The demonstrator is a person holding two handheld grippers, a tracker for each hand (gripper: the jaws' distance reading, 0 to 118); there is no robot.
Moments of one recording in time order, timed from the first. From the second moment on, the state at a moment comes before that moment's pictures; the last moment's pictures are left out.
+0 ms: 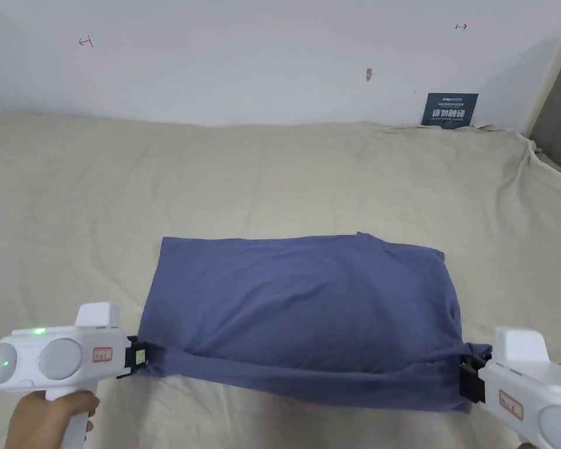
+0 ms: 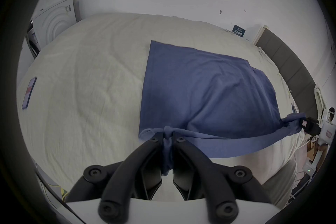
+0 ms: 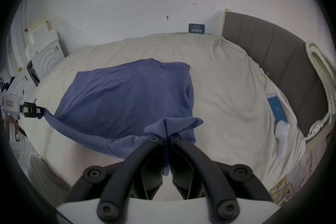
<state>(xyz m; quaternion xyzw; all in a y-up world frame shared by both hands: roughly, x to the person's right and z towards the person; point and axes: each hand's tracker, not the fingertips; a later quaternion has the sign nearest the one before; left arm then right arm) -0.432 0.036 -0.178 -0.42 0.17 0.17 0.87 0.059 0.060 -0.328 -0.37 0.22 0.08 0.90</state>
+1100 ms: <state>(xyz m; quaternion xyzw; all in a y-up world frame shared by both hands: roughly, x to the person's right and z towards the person) -0.431 0.003 -0.292 -0.51 0.17 0.08 0.84 -0.016 -0.018 -0.477 -0.44 0.19 0.14 0.87</state>
